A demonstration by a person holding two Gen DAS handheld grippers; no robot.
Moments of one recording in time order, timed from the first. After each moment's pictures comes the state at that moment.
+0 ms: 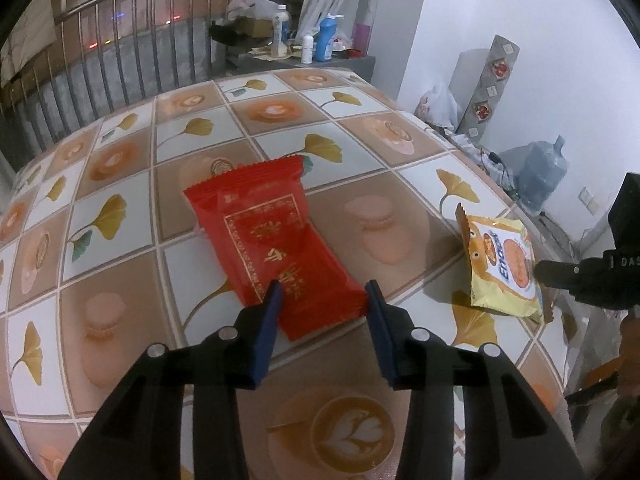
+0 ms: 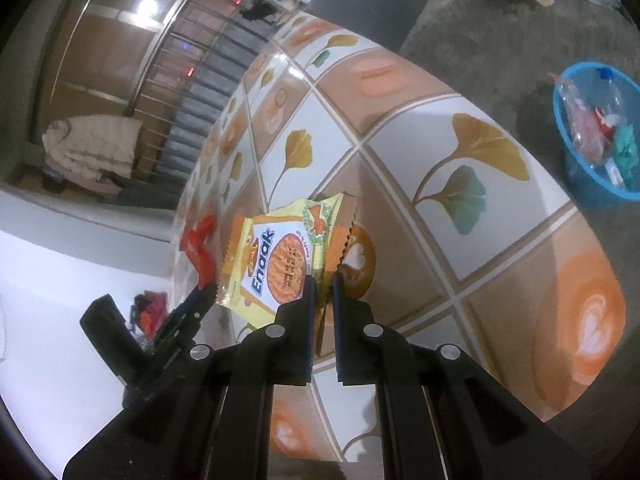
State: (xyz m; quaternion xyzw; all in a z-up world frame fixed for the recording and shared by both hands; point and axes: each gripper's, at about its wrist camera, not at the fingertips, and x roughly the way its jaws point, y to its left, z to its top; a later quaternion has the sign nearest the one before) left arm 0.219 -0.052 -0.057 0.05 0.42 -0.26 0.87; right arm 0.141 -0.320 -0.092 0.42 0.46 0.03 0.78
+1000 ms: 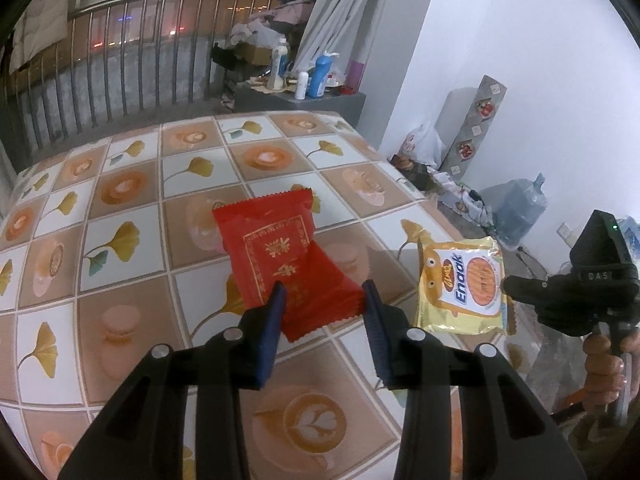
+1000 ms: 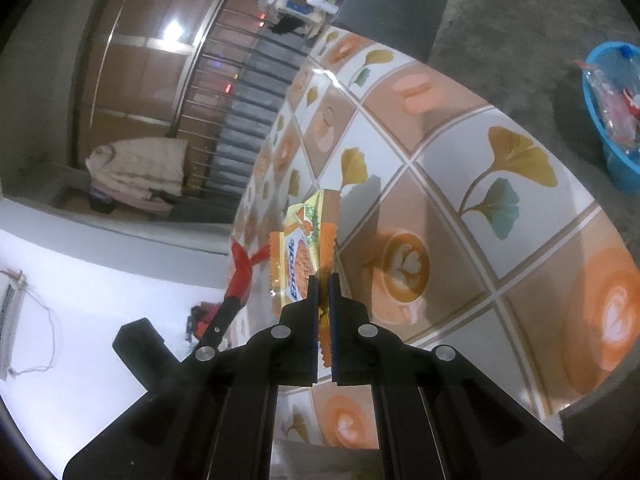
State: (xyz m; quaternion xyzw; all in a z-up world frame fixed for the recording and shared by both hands) left arm 0.201 -0.040 -0.011 0.00 0.38 -0.28 0.88; right arm 0.137 -0.327 -0.071 0.49 0.40 0.10 0.77
